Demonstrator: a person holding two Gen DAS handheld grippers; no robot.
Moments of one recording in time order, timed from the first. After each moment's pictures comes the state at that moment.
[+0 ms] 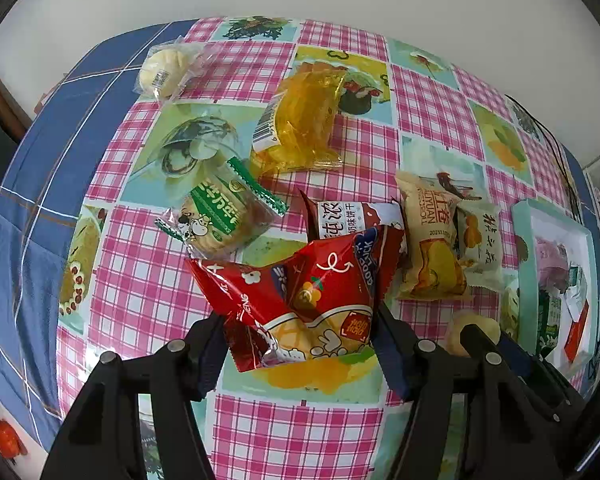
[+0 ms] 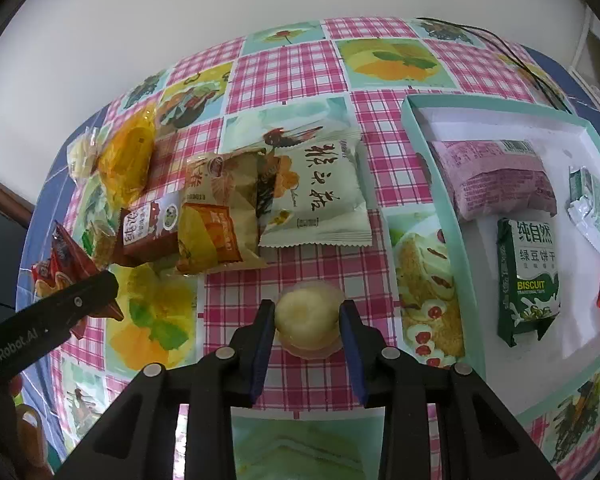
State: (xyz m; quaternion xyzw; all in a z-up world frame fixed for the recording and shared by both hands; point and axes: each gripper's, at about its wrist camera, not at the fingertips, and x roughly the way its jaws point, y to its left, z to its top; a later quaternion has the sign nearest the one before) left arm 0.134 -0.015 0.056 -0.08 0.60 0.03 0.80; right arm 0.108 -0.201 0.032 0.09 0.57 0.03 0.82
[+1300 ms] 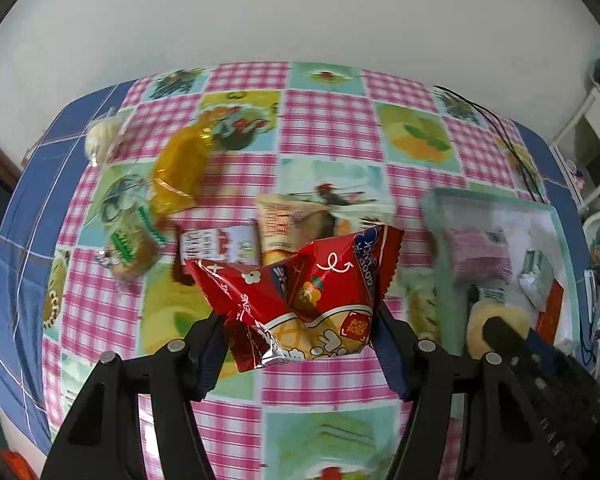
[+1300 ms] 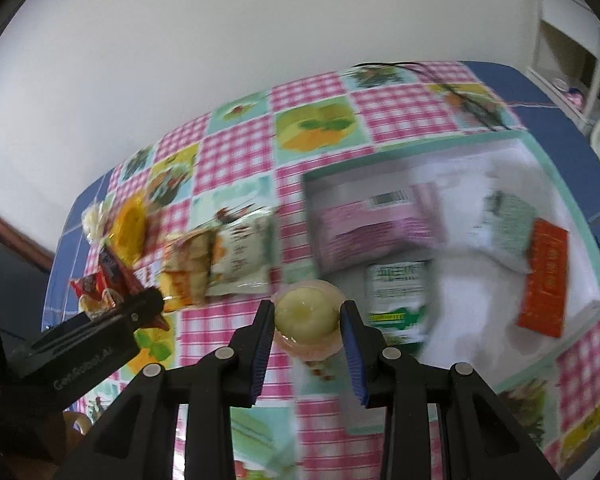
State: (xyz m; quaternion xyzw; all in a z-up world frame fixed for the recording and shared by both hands) left arm 0.127 -0.127 0.095 -0.02 0.55 -0.01 0.83; right arm 0.089 -0.307 0.093 0.14 0.51 0.01 0.85
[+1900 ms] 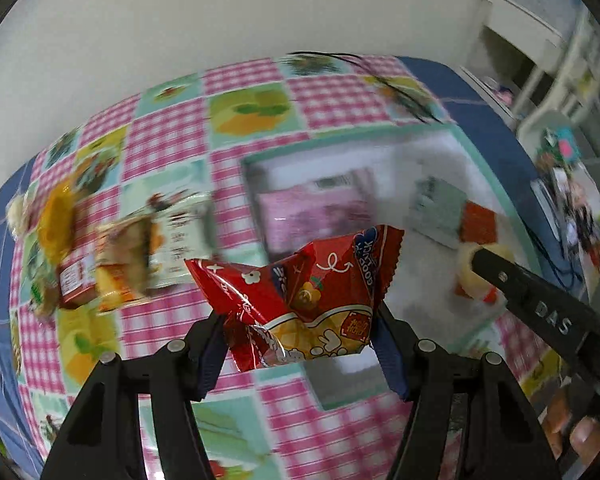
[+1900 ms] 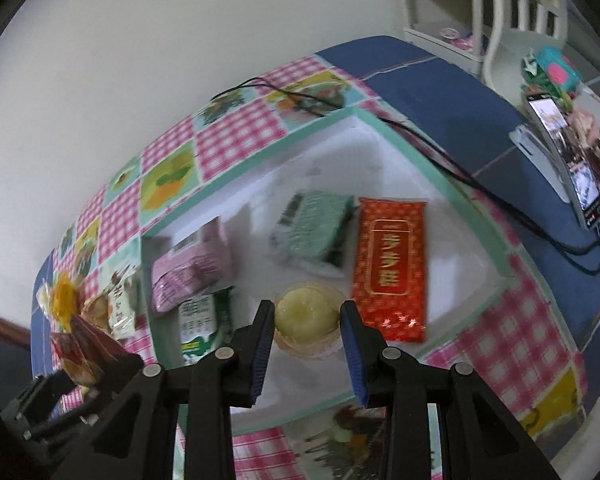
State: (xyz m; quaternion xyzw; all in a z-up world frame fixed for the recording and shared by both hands) left arm 0.093 -0.275 0.095 0.08 0.54 -0.14 0.82; right arm 0.060 -0.453 0.079 0.22 0.50 -0.10 0.83
